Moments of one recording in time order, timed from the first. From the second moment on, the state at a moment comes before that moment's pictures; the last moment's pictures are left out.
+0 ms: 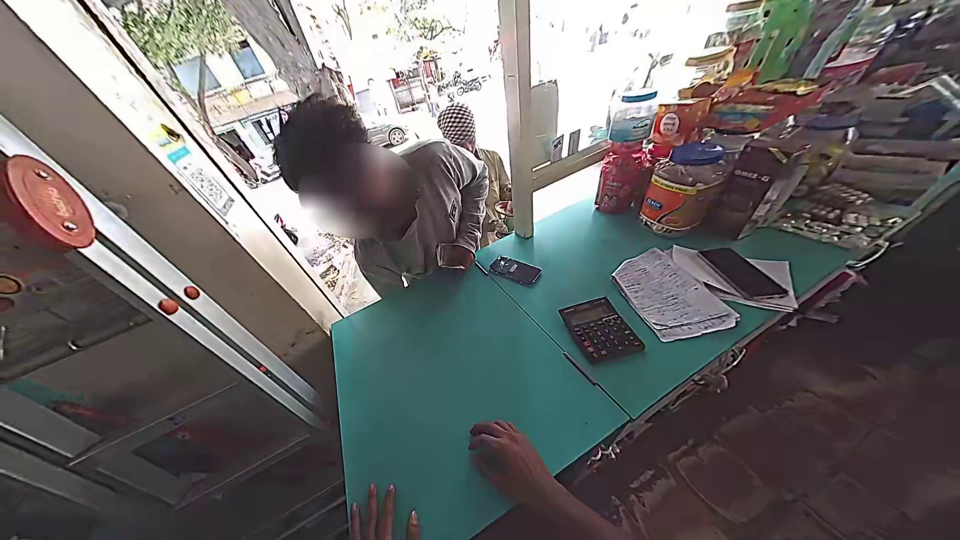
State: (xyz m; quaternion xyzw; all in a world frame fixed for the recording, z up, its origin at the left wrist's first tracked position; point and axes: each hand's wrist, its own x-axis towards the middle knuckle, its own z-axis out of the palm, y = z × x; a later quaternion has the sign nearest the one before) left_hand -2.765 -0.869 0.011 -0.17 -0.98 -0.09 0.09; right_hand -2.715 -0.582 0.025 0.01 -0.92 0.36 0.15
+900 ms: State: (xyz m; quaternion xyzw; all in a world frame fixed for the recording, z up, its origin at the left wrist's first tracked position) left_hand -2.763 -0.869 0.016 -0.19 -0.97 -0.12 0.10; right_hand -2.712 -0.585 0.028 0.02 -0.93 0.35 0.15
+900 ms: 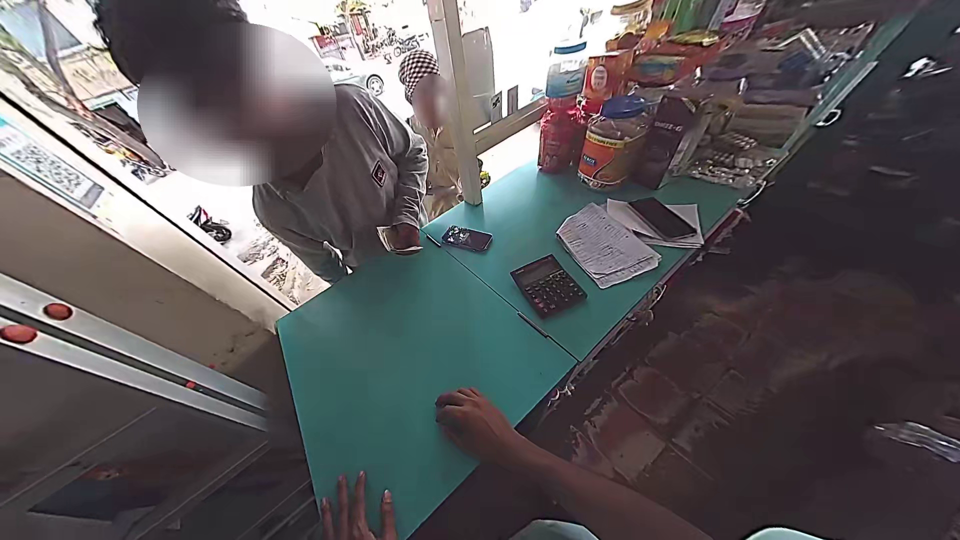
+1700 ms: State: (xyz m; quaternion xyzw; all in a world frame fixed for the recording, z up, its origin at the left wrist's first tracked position) left_hand -2.762 -0.870 0.016 -0.18 -0.97 -0.12 0.11; right_hand -2.713 -0.586 0.026 0.01 -0.93 0.33 0.15
